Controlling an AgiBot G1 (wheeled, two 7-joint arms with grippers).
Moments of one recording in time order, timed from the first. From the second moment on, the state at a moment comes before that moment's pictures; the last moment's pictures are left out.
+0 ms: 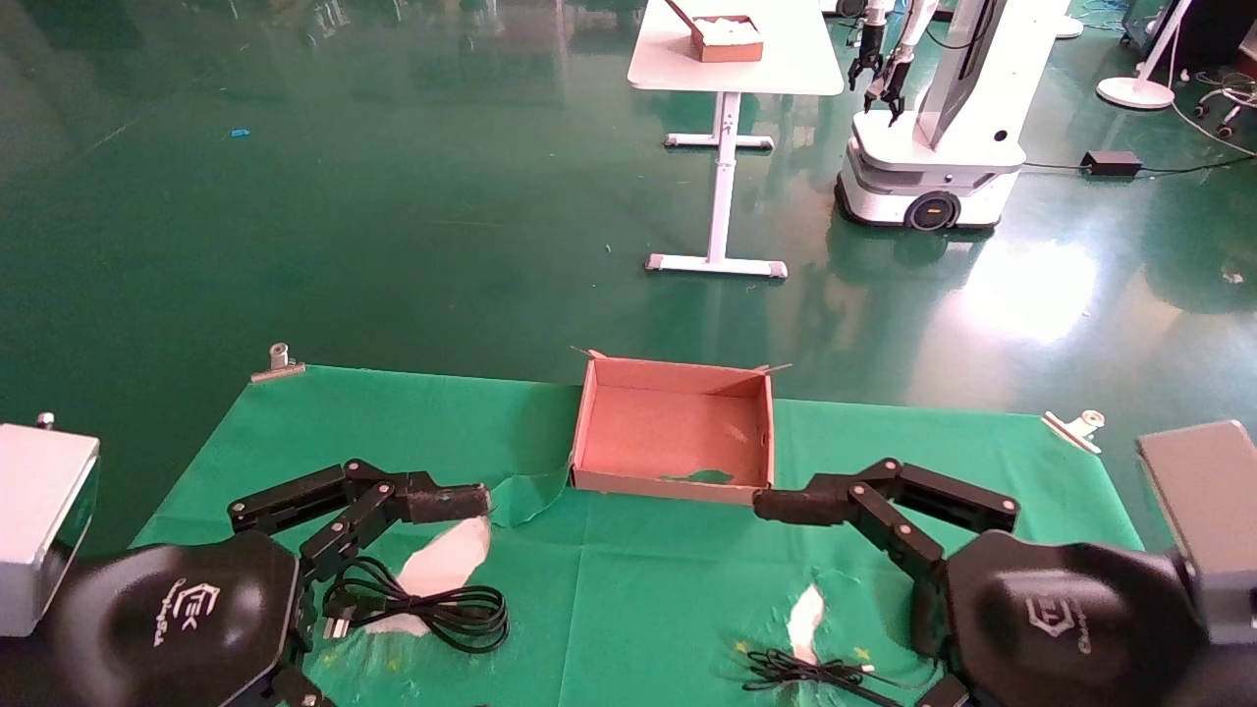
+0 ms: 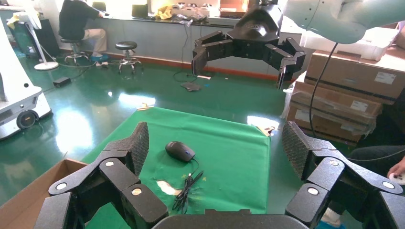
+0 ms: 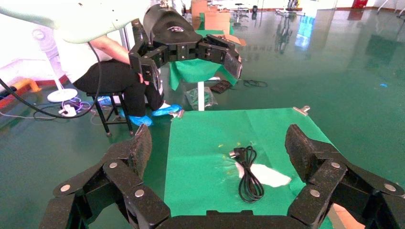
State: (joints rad) left arm -1.08 0.61 0.28 -1.28 0.73 1.49 -0.19; right arm 1.08 -0.61 -0.28 1.28 -0.73 -1.49 0.19
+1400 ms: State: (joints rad) left arm -1.21 0.62 0.45 -1.33 1.21 1.46 -0.26; right arm 1.07 -0.59 -0.36 1.32 -1.01 -1.43 0.14
